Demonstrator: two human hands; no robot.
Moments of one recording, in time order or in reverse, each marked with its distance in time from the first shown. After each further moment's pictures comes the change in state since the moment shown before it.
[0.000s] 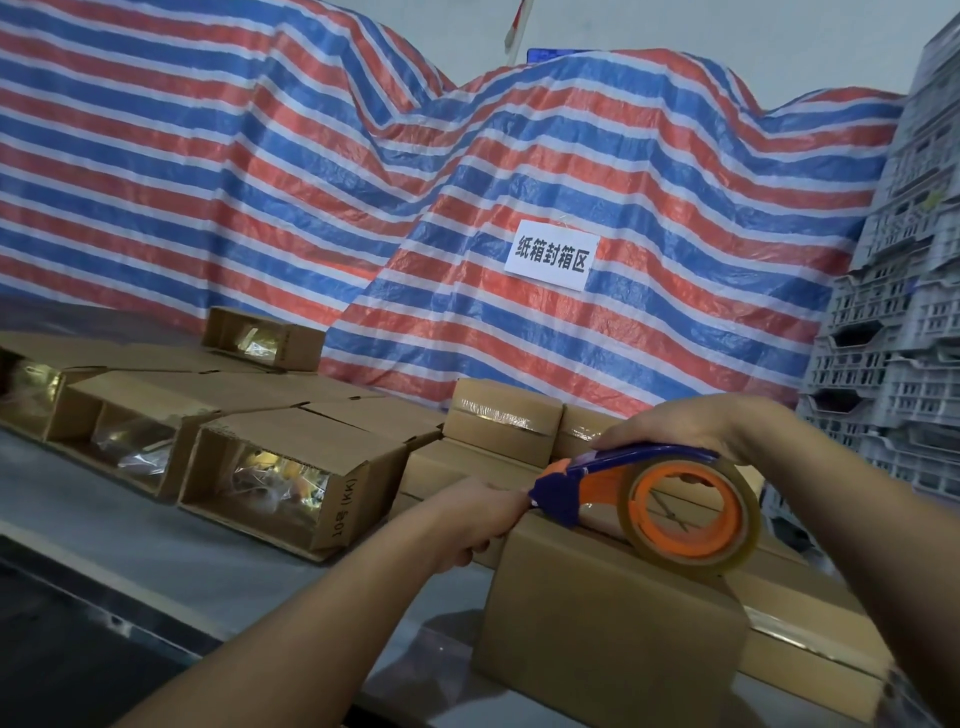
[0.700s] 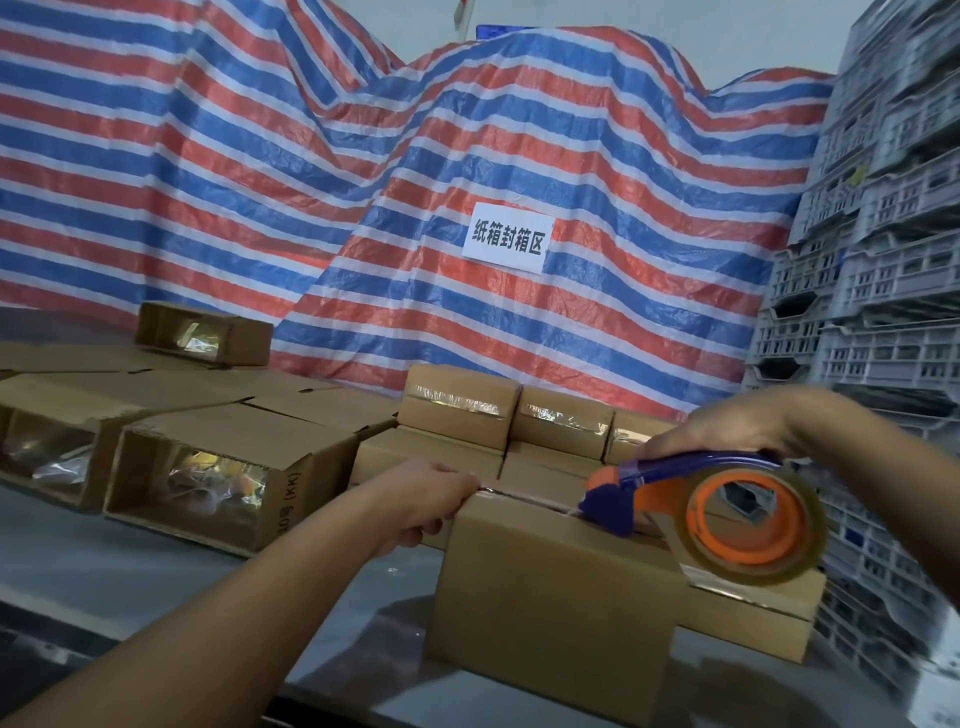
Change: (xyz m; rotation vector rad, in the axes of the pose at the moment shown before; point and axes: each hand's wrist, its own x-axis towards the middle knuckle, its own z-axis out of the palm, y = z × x) left_hand -0.013 0.014 -0.001 0.023 -0.010 0.008; right_hand -0.048 0.052 -0.045 -0.277 -0.133 0.261
